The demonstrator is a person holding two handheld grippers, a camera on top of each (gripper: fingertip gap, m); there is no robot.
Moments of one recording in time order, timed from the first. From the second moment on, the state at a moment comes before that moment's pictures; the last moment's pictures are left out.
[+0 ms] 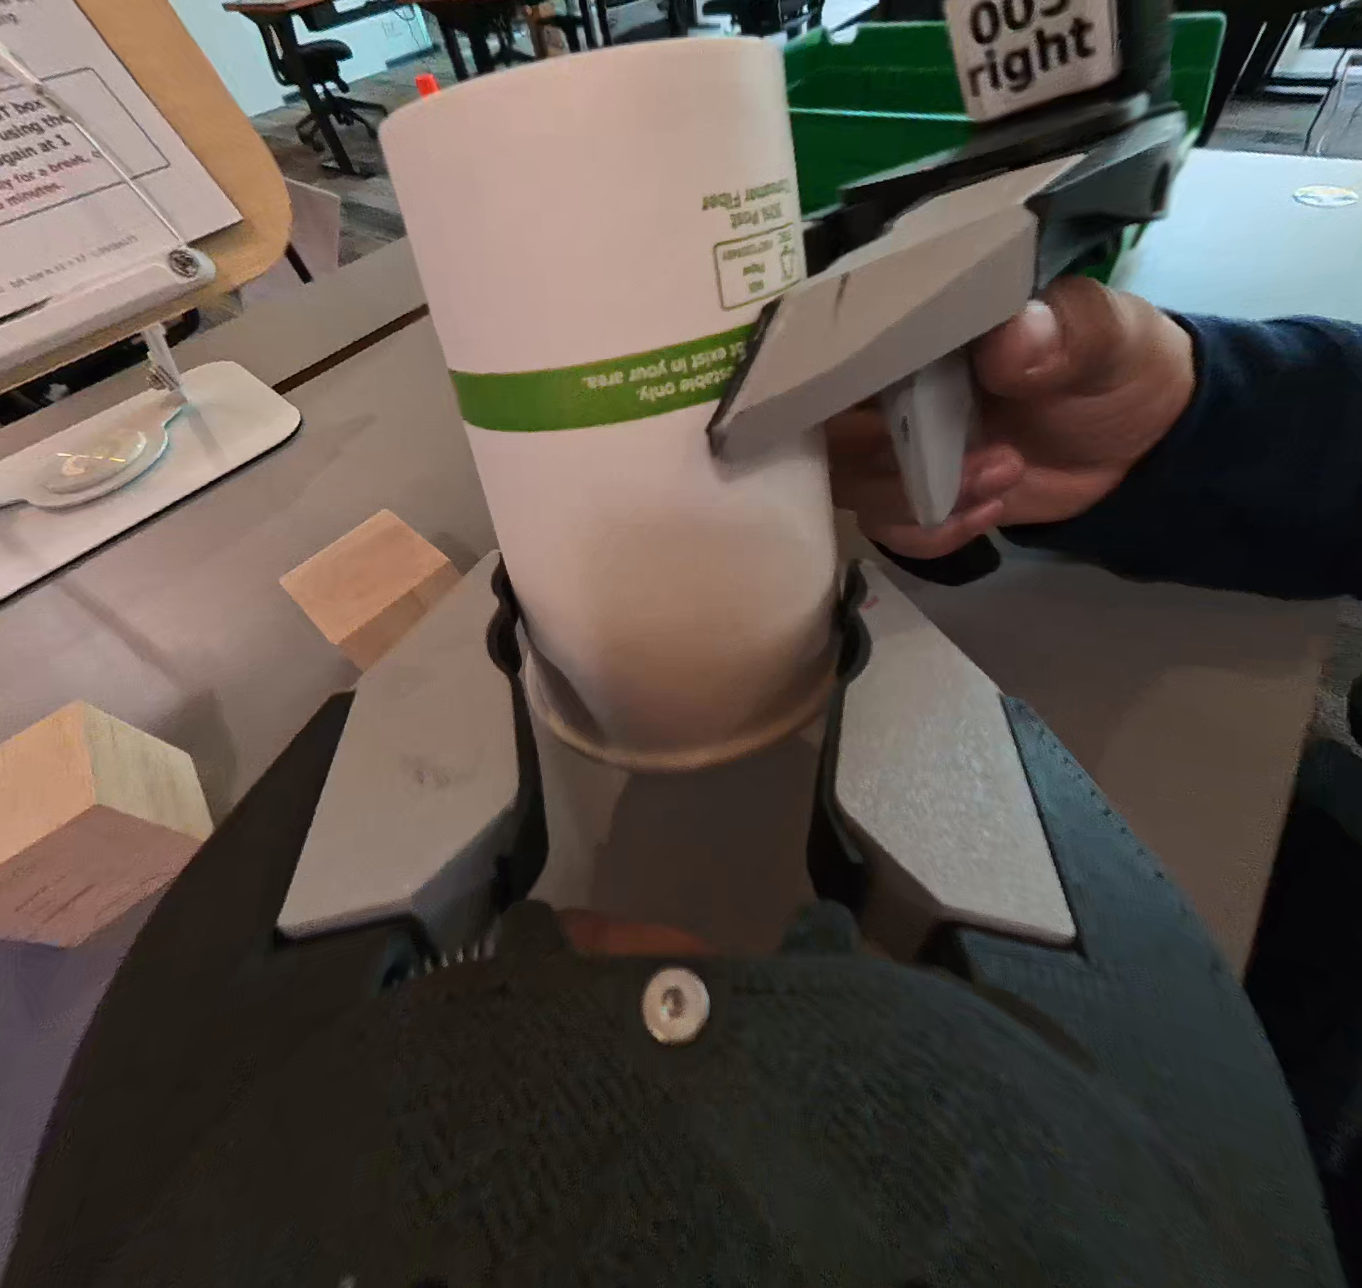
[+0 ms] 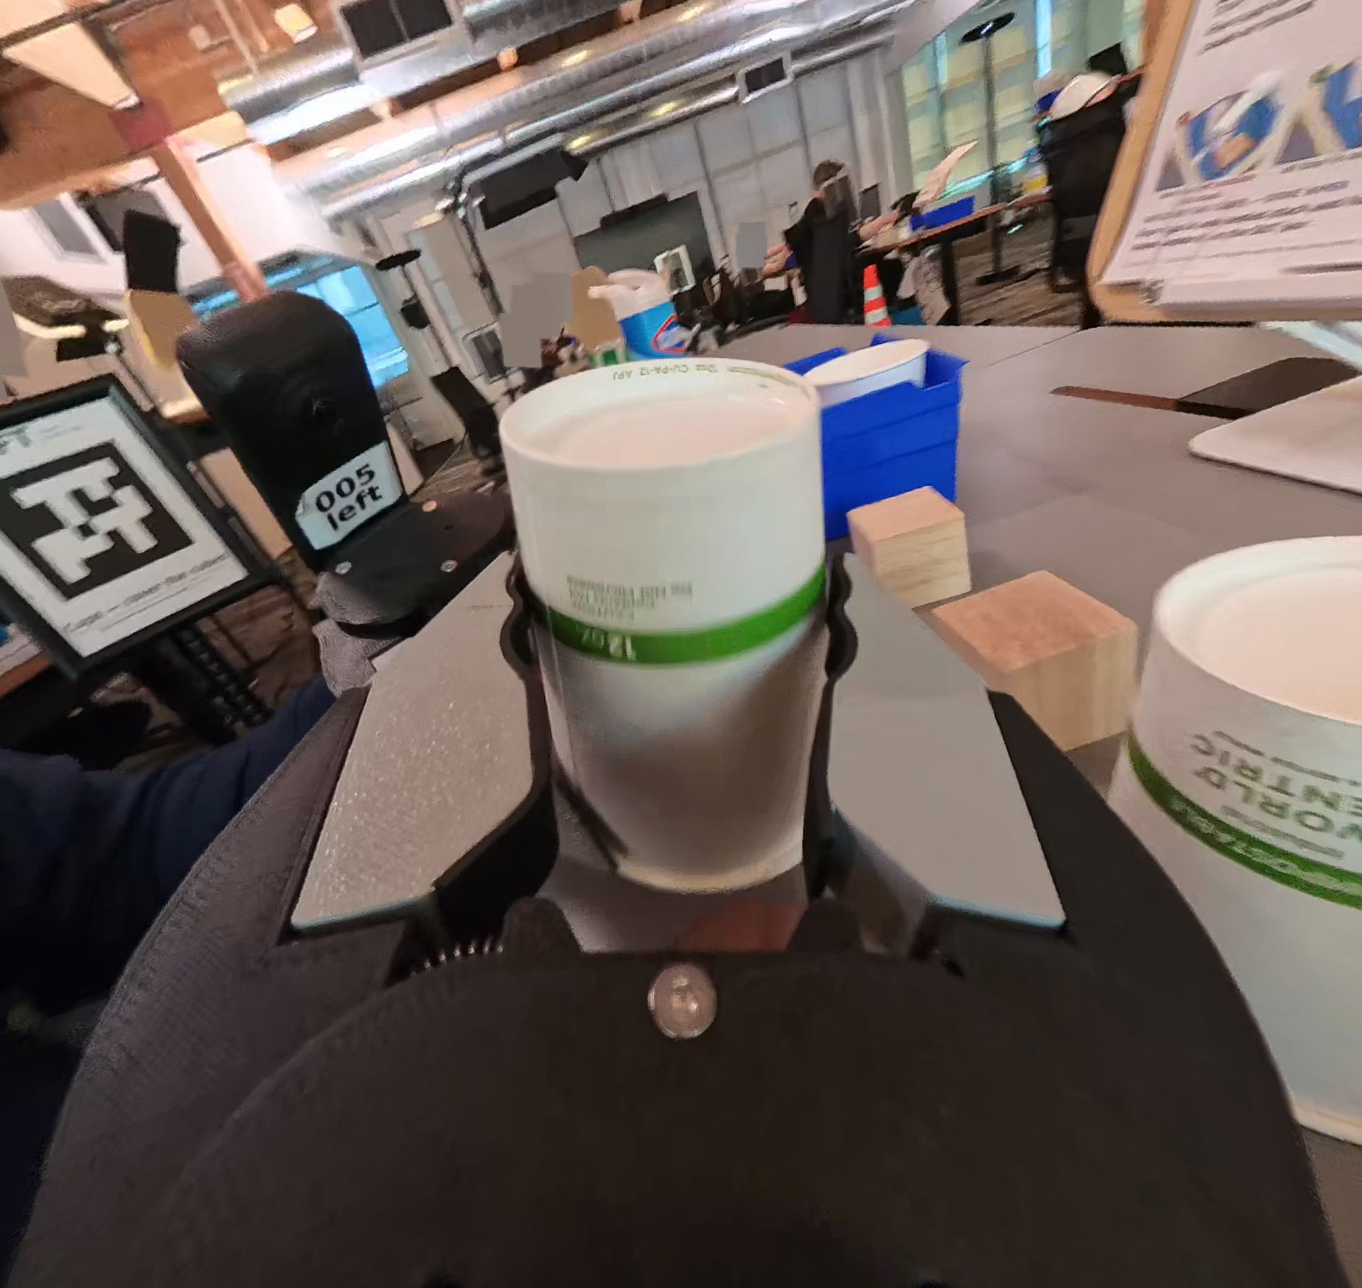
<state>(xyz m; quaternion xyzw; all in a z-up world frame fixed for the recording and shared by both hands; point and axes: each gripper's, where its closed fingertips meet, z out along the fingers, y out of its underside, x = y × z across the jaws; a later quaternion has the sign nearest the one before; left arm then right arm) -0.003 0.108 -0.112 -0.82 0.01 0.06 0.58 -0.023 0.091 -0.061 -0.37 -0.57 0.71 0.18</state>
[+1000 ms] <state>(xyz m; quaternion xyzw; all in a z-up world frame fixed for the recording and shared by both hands) -0.138 0.128 -0.174 -0.86 -0.16 0.15 0.46 -0.029 0.137 -0.043 -0.41 -0.50 0.72 0.27</state>
